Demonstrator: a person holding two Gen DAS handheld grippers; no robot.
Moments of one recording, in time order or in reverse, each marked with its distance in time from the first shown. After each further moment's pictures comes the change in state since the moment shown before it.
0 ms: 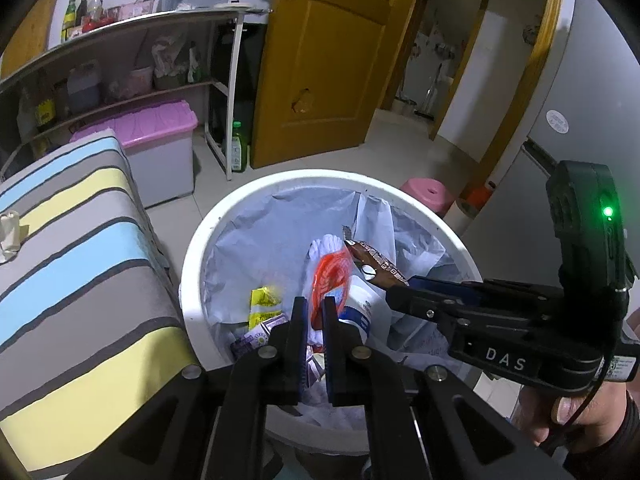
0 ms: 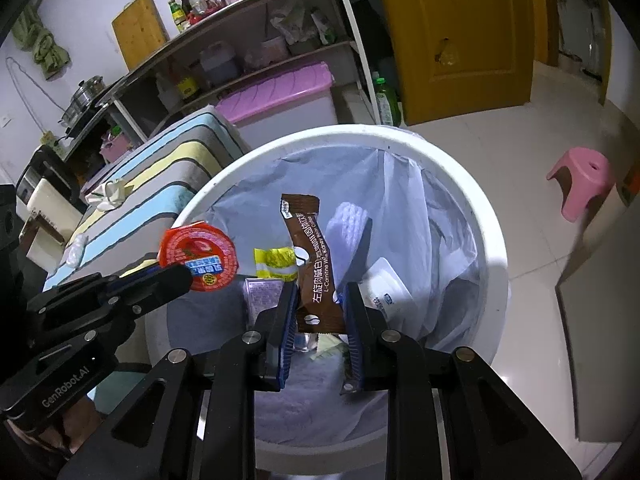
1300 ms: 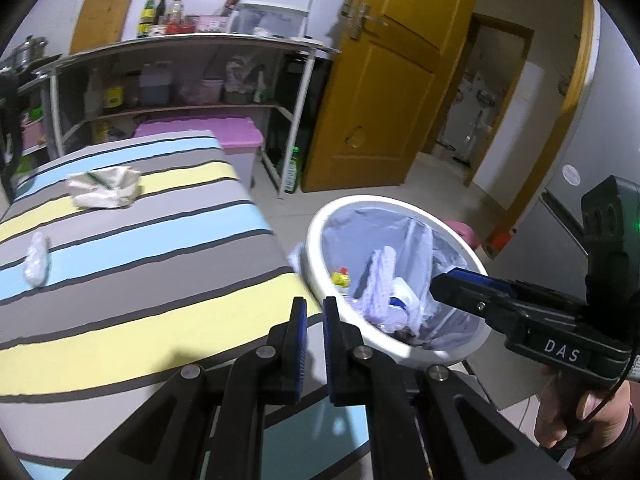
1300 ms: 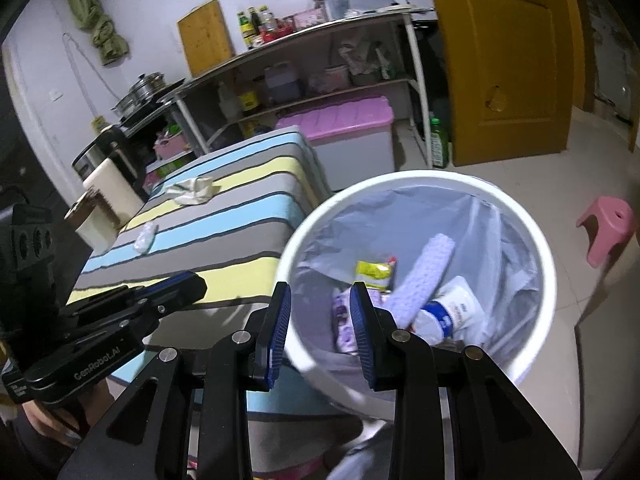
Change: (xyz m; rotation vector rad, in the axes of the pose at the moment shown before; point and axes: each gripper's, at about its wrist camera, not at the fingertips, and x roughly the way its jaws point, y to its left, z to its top) left arm -0.103 0.053 -0.048 -0.157 -0.140 0.113; right arm -0.049 0.082 -0.020 -0.142 -0.109 0.117
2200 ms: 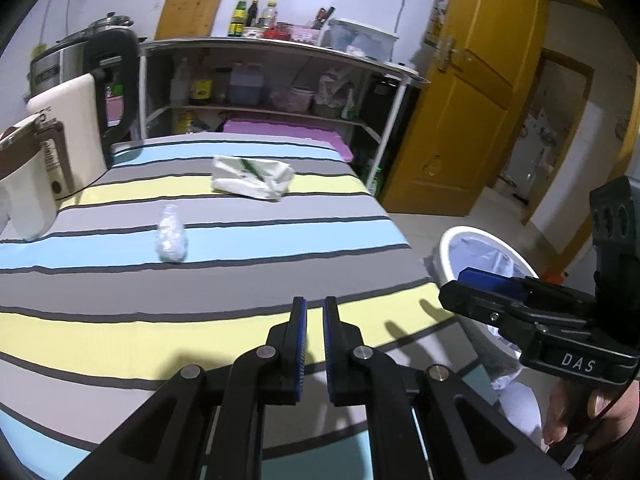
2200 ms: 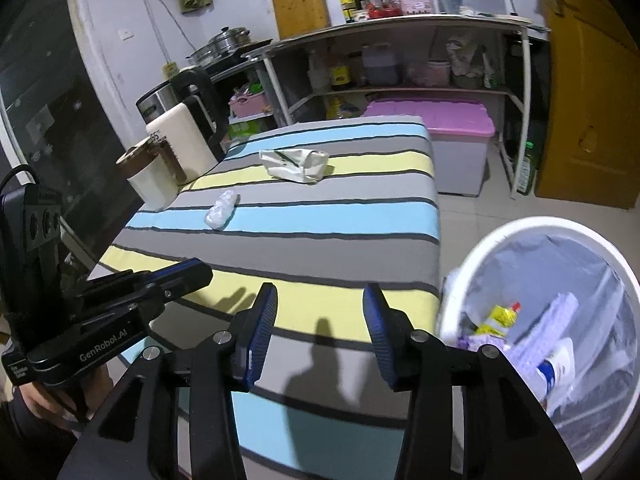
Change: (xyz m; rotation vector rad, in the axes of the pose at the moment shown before) left arm -0.052 0.107 -0.009 -0.150 -0.060 0.200; right arm 0.064 0.105 0.017 -0.222 0.070 0.192
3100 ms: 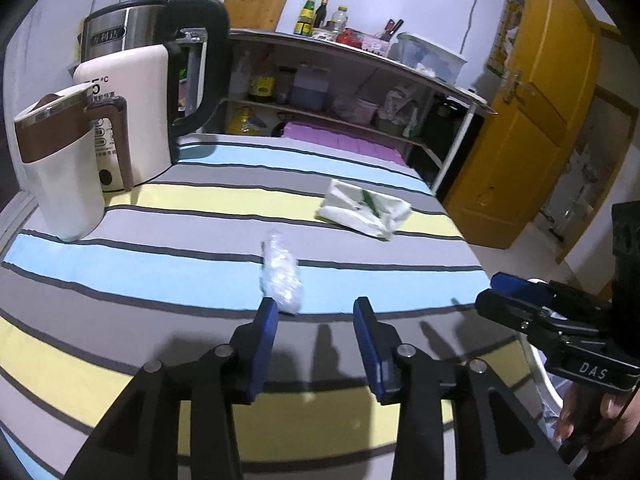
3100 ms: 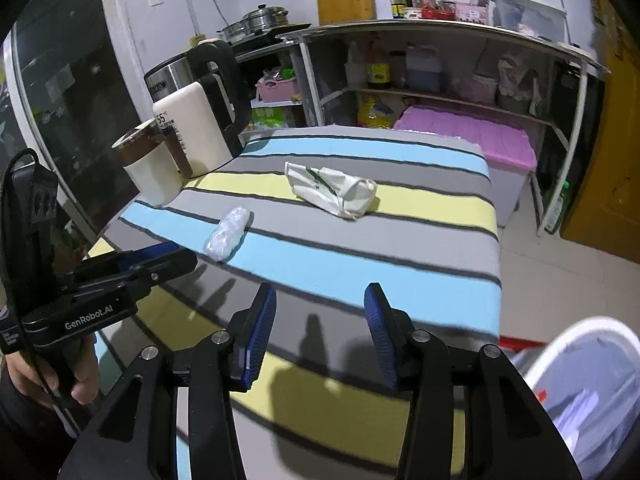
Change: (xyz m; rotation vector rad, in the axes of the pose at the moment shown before) left arm 0.028 0.089 0.033 -0.134 -0.021 0.122; right arm 0.071 0.027 0.055 -0.154 0.036 0.033
